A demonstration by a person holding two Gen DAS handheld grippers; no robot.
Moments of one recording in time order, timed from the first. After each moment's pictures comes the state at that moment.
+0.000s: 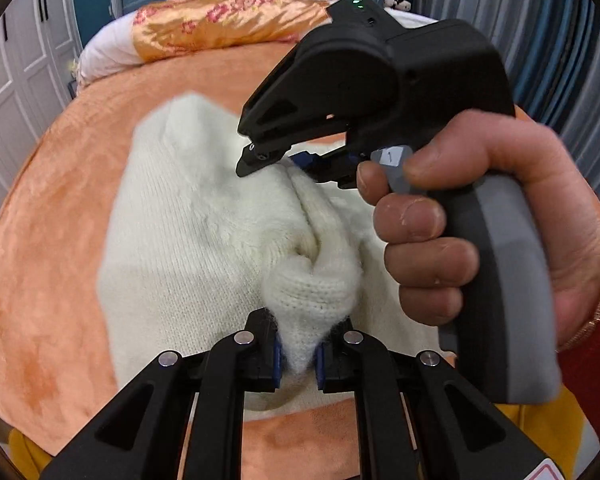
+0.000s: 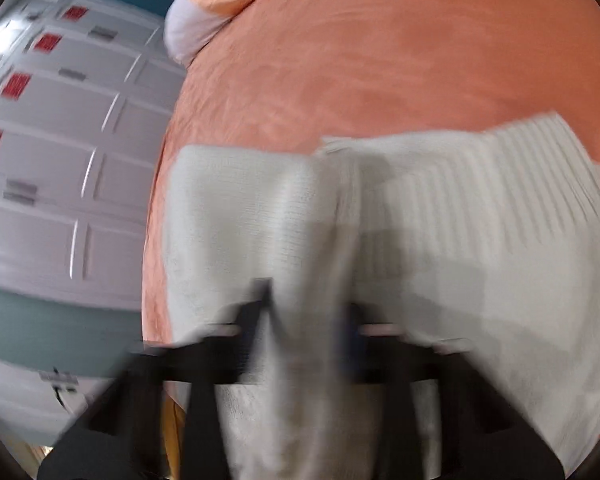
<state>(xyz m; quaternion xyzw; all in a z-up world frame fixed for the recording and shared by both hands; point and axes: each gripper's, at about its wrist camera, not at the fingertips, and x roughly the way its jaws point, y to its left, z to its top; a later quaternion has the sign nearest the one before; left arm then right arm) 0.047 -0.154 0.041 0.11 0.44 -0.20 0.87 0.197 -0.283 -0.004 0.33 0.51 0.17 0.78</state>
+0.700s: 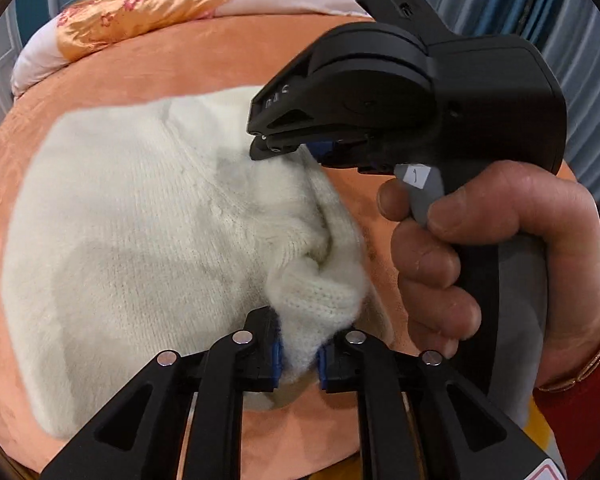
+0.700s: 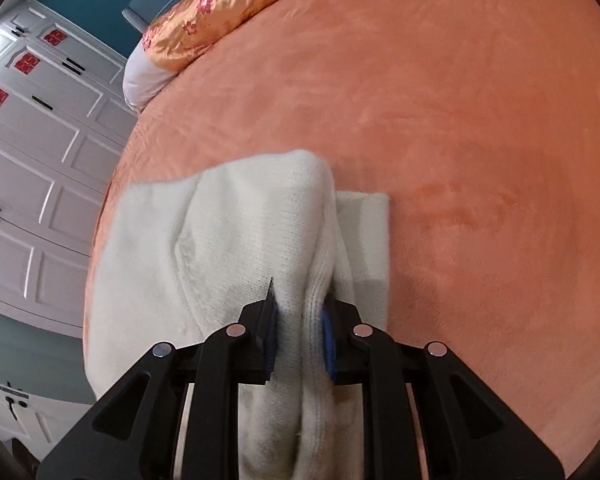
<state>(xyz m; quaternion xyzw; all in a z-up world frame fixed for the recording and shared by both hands) 0.016 -0.267 0.003 0.11 0.49 -0.28 0.82 0.123 -0.414 -0.035 0.32 0.48 0.05 0.82</state>
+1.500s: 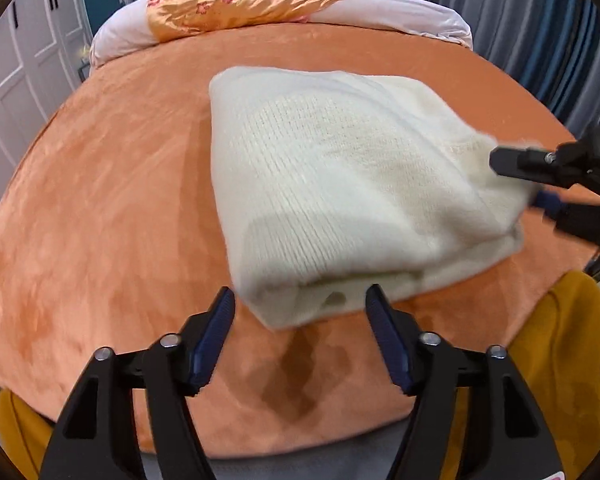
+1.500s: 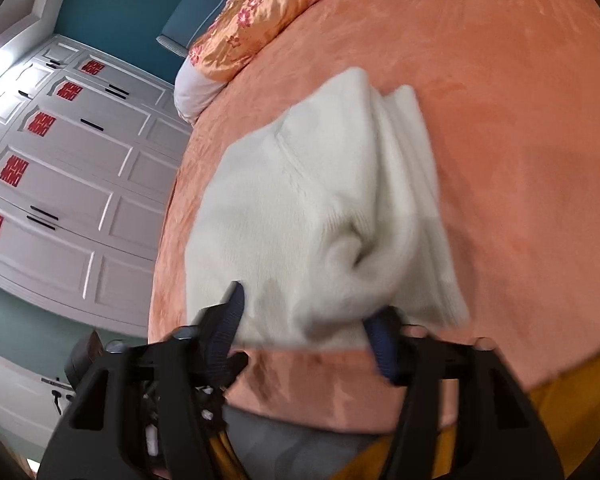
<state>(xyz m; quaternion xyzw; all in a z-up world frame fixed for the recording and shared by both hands) 0.012 -0.118 0.002 0.12 0.47 -0.18 0.86 0.029 -0.368 -0.011 0.38 0.42 0.10 0.82</state>
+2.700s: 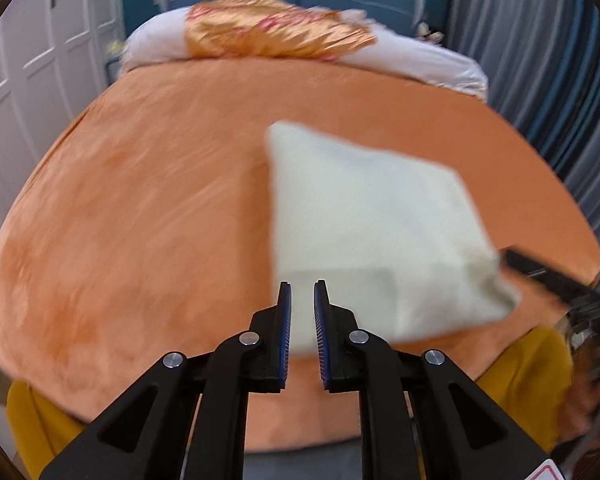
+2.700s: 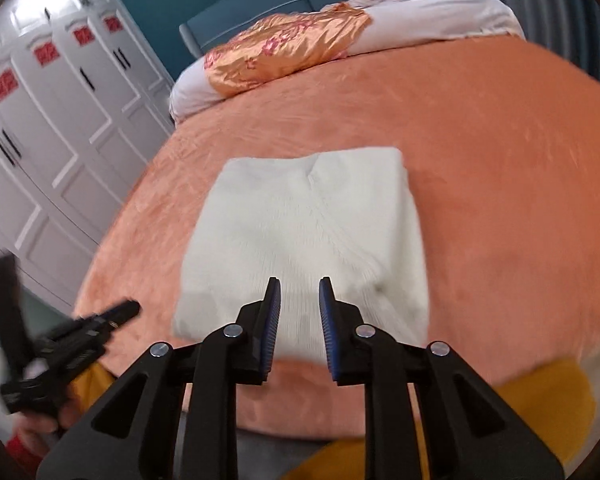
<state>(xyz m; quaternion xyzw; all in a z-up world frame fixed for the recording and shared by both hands) 0.015 -0.090 0.074 0.05 0.43 -0.19 0.88 0.011 -0.337 0.024 0.21 0.39 0.02 0.90</state>
